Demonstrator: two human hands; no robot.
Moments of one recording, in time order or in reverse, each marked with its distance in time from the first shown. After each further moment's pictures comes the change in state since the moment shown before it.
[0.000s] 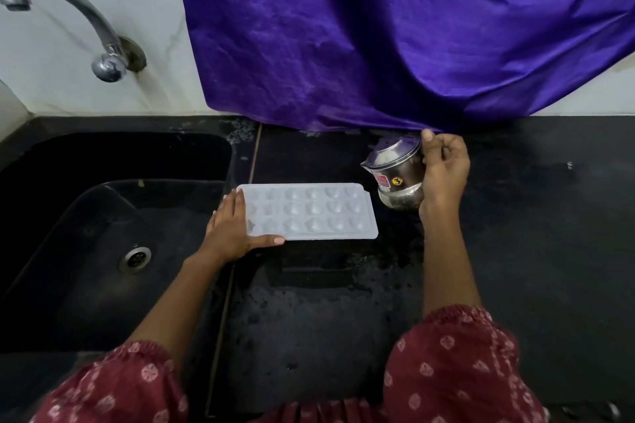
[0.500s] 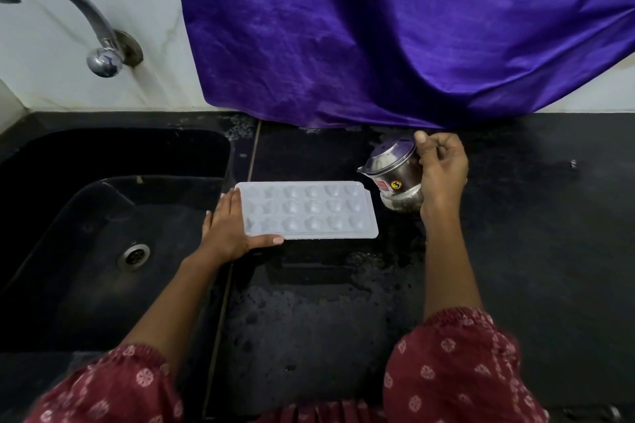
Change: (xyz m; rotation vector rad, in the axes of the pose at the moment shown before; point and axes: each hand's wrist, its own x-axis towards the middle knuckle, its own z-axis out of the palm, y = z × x) left_hand 0.002 -0.003 0.004 -0.033 0.054 -0.015; right_hand 0.002 0.003 -0.001 -0.105 -0.067 -0.012
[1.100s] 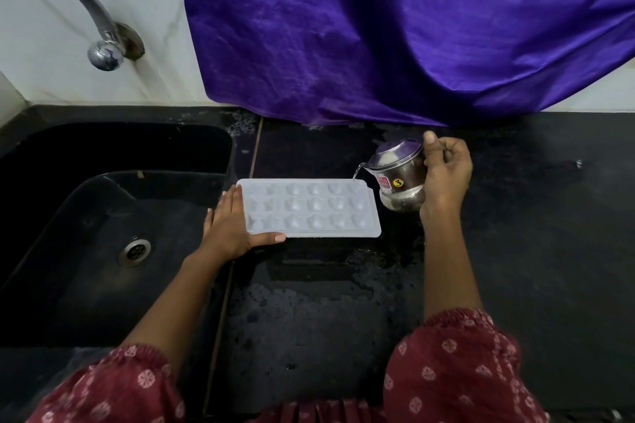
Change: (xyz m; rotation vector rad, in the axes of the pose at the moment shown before) left_hand -0.001 -0.001 0.001 -0.011 0.016 0.001; right_hand 0.000 0.008 0.005 0.040 0.093 0.053
